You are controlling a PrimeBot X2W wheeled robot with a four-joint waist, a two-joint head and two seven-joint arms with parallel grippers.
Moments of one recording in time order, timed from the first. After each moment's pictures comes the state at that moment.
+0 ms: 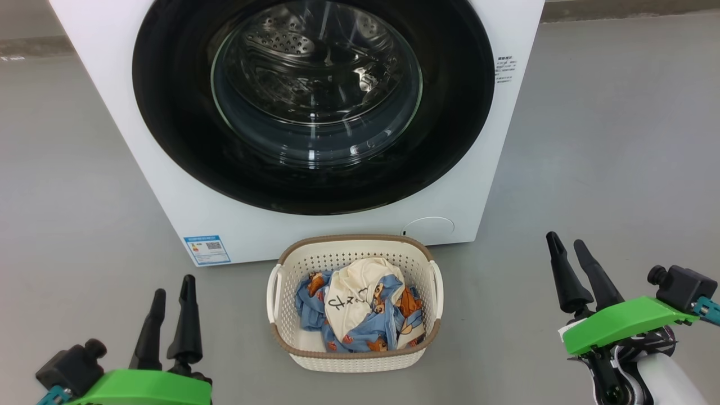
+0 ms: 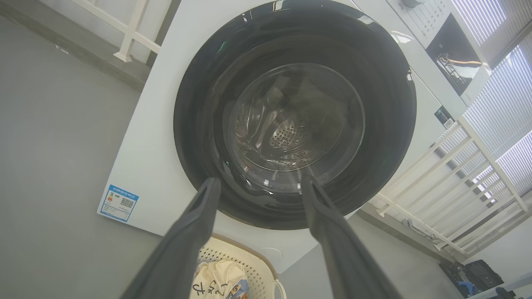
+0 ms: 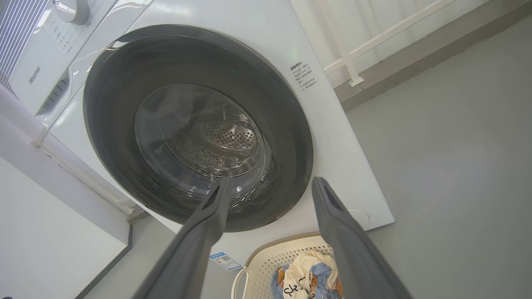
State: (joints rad) left arm -0.11 0.08 -0.07 0.23 -0.81 -0.13 -0.13; right arm -0.17 -0.16 0.14 0.30 0.84 0.13 -0.14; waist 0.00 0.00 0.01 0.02
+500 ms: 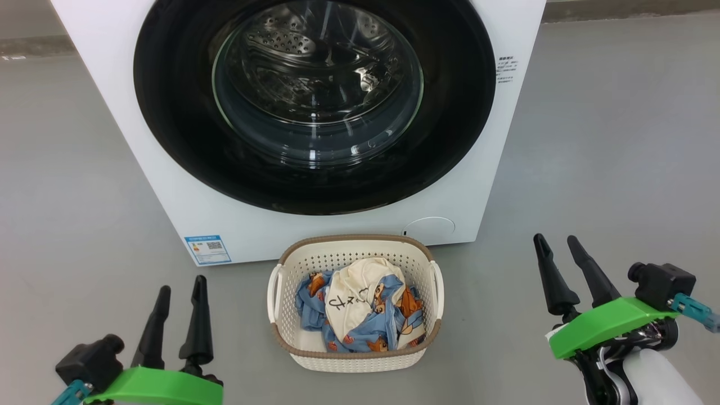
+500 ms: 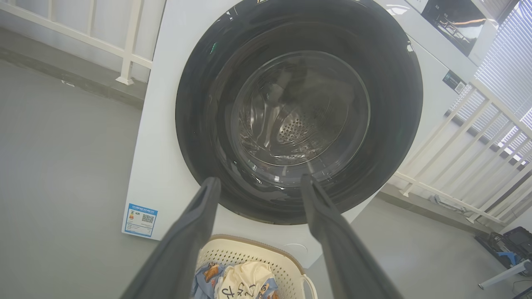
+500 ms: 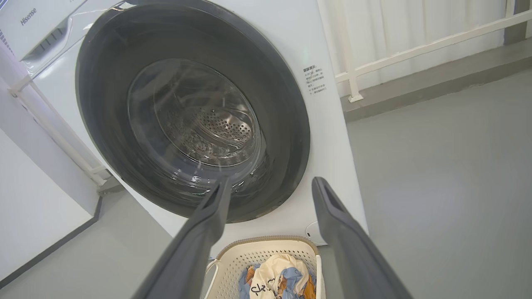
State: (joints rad) left arm -0.13 0.08 -0.09 0.27 -0.63 -0.13 -0.18; right arm -0.20 -0.16 0.16 0.35 0.64 0.13 -0.18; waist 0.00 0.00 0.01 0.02
